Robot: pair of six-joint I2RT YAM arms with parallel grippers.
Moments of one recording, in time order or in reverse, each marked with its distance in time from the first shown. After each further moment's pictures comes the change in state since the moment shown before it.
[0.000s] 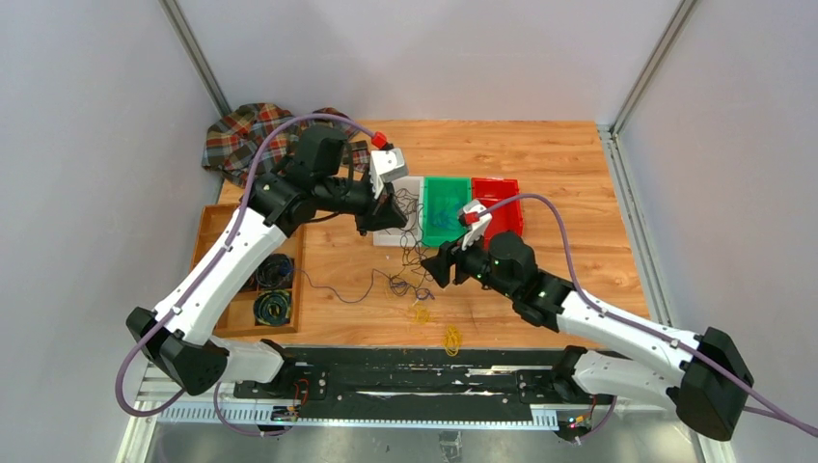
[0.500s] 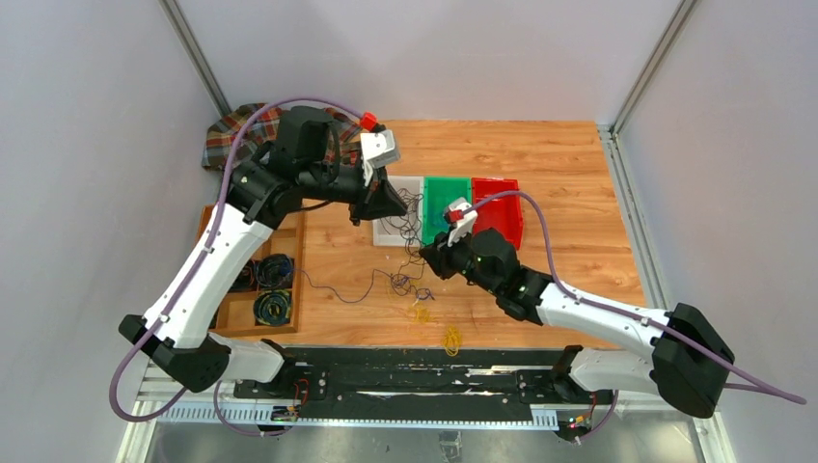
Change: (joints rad) left arm 0.000 0.009 0.177 -0.094 0.072 -0.004; right arm 0.027 0.176 0.048 0.132 0.056 -0.039
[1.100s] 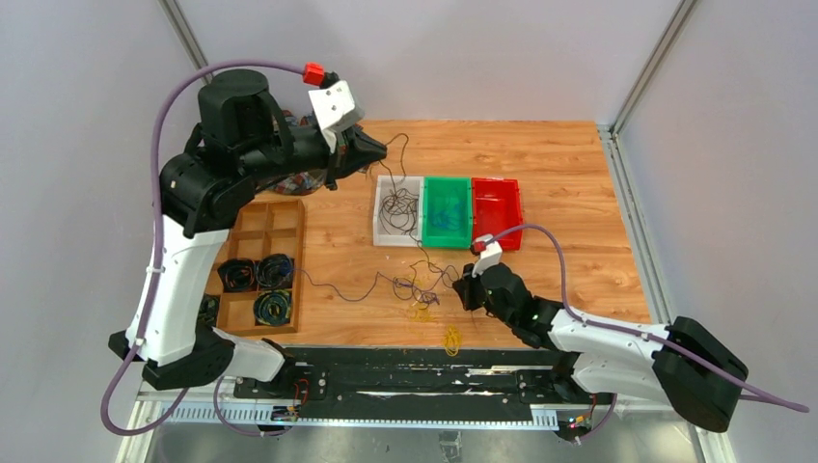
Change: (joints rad) left arm 0.000 0.043 0.454 -0.089 -0.190 0.027; right arm 0.004 -0.095 -0.321 -0.001 0.167 0.170
